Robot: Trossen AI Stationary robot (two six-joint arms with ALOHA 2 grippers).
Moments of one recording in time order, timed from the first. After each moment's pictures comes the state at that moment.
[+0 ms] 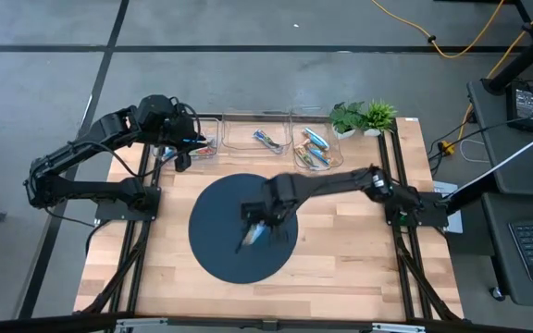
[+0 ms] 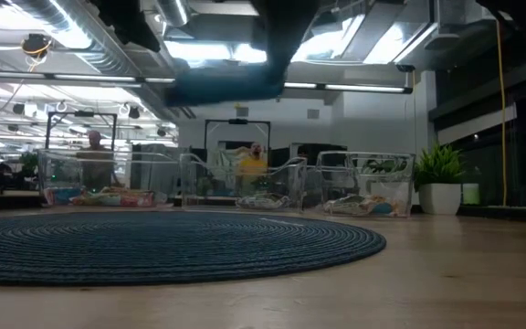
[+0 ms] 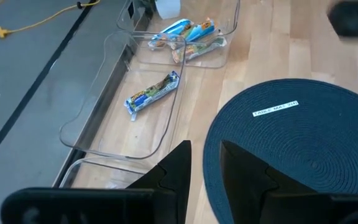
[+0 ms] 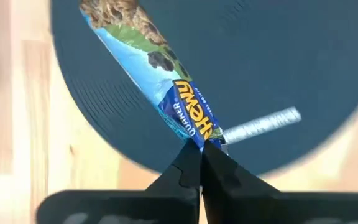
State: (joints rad) left arm 0.54 0.92 1.12 -0.89 0.16 0.22; right arm 0.19 2.28 2.34 -1.43 -0.02 0.05
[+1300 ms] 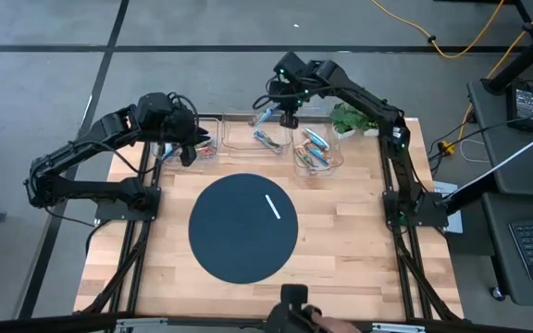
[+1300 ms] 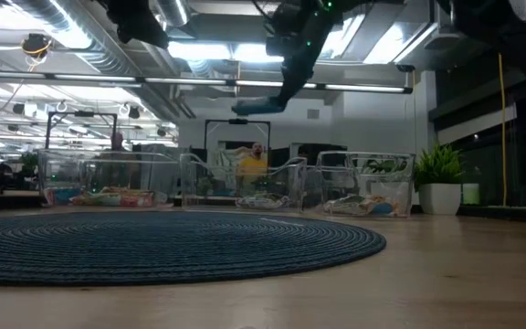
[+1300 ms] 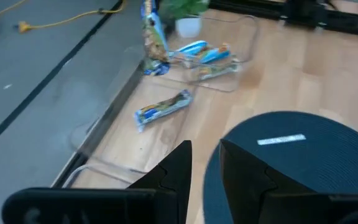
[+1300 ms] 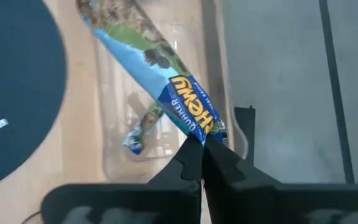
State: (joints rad) left arm 0.54 0.93 1.12 -0.81 0.12 0.09; right arm -0.54 2.13 2.34 -1.23 -0.04 -0.50
